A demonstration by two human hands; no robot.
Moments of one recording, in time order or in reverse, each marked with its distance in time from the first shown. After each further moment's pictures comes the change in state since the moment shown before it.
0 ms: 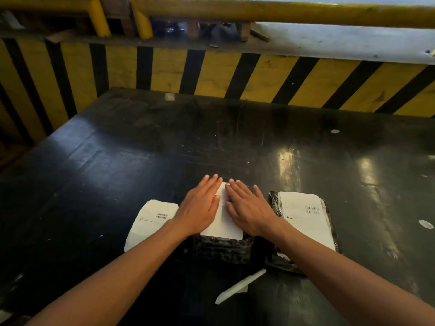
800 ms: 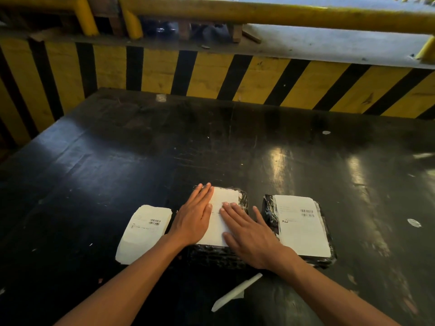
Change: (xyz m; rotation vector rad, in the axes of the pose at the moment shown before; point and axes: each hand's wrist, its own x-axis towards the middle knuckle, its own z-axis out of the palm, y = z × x) left_hand 0.003 -0.014 0.030 -0.134 -0.014 -0.077; right_hand -0.043 -0.007 0.012 -0.017 -0.098 -0.052
